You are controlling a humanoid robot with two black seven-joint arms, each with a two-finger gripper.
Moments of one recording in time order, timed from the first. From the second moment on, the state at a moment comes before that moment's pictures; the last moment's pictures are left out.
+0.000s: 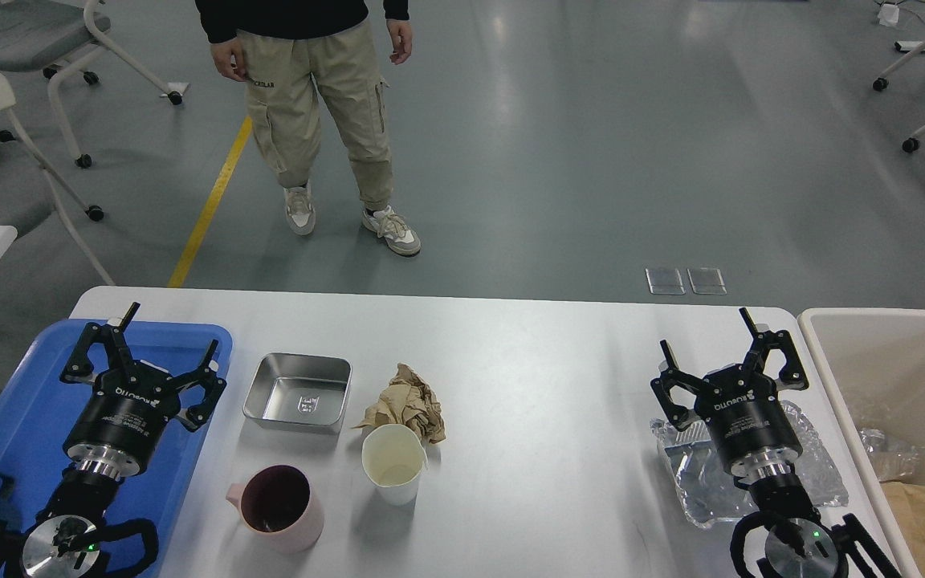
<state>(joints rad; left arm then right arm) 0.06 0.04 -1.58 -1.35 0.31 -0.27 0.04 -0.07 -0.05 1.45 1.41 -0.24 0.22 0.15</state>
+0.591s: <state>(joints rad) 0.09 0.05 -1.59 -1.35 0.31 -0.27 0.02 -0.07 -0.05 1.44 1.41 -0.24 0.22 0.15</state>
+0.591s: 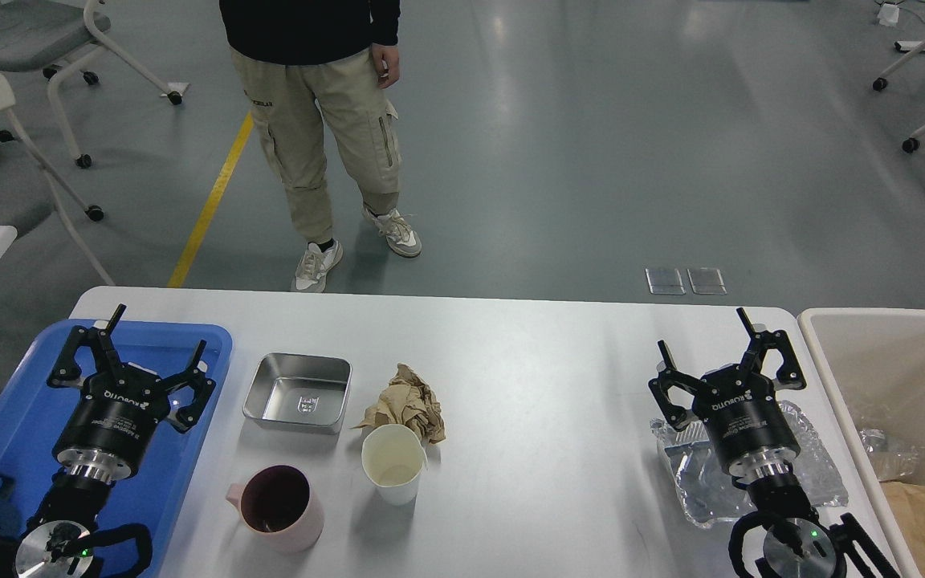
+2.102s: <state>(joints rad) 0.34 0.38 -1.63 -1.51 0.22 -0.18 0.20 -0.06 -0.05 1.44 1.40 -0.24 0.23 0.15</state>
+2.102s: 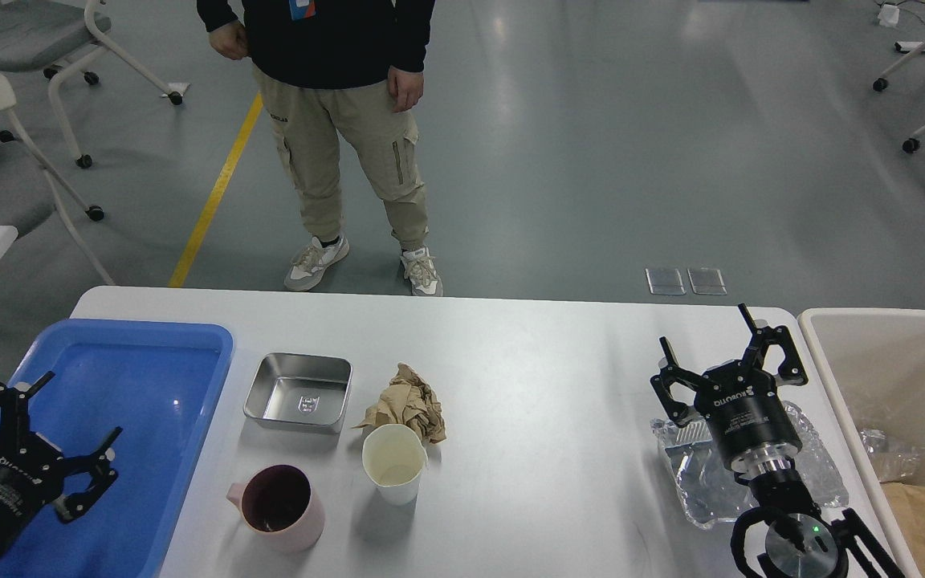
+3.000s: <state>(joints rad) 0.78 0.85 -1.75 -1.63 0.30 -0.18 0.31 -0.03 -0.05 1.38 1.37 -0.24 0.23 0.15</state>
